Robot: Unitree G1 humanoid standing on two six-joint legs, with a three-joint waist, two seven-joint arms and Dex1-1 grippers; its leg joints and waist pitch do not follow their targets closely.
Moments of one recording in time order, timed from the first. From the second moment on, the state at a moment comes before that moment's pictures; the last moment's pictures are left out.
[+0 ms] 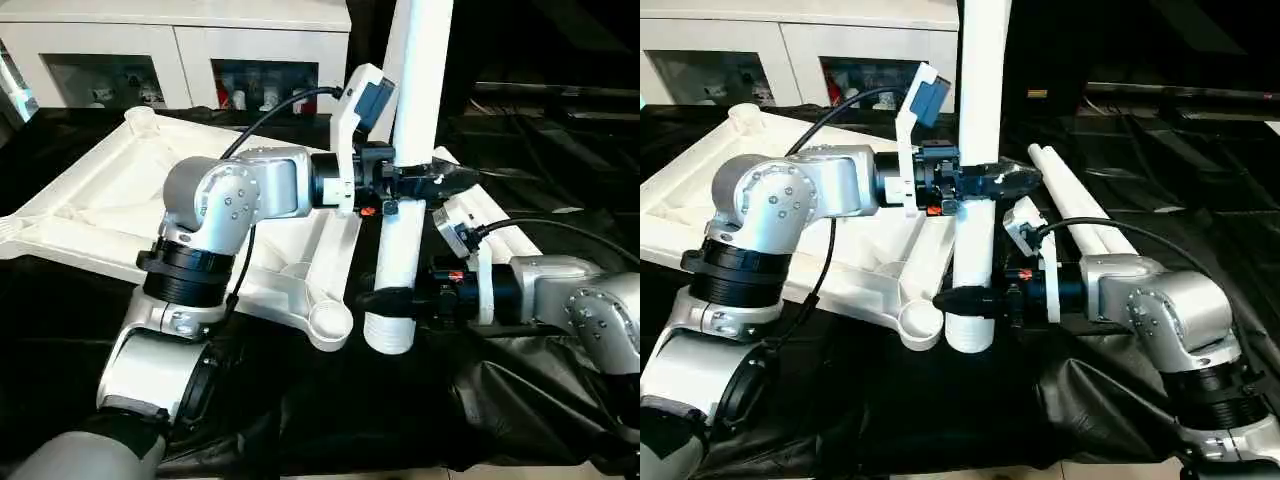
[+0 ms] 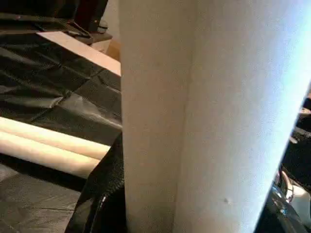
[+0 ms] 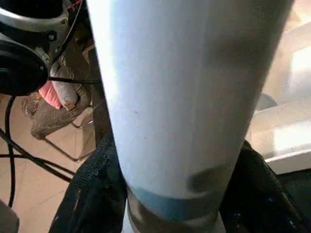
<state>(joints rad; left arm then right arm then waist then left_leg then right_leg) -0.97 0.13 -0.05 0.16 -0.71 1.06 -0.76 -0.46 -0.57 0.12 -0.13 0.70 0.97 1.01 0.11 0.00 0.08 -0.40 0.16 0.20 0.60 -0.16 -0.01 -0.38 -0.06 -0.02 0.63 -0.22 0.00</state>
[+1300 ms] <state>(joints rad) -0.95 0.15 -0.08 0.12 -0.70 1.06 -0.78 -0.46 -0.60 0.09 -0.12 0.73 0.97 1.03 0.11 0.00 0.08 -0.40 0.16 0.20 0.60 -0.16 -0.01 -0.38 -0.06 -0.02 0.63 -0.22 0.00</state>
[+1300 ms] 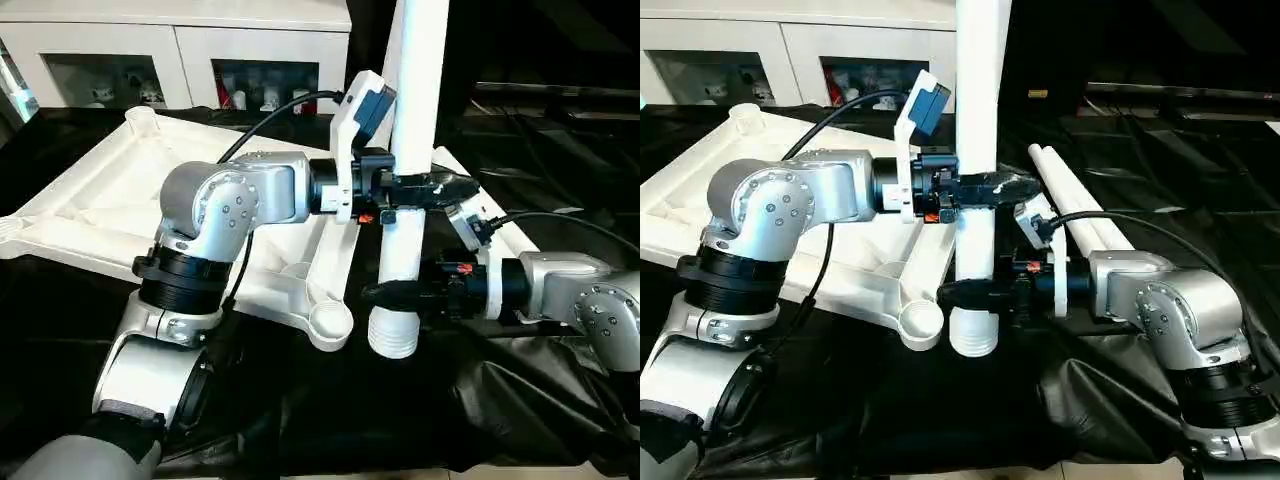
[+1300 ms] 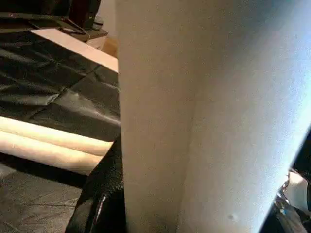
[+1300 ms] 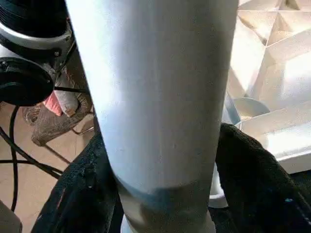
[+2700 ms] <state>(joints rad) -1.05 -0.05 0.35 0.26 -0.90 0.76 -0.53 -0.44 -0.42 -0.08 -0.09 0.79 0.87 0.87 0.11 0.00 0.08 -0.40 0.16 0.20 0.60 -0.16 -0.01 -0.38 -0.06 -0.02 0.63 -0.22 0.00</state>
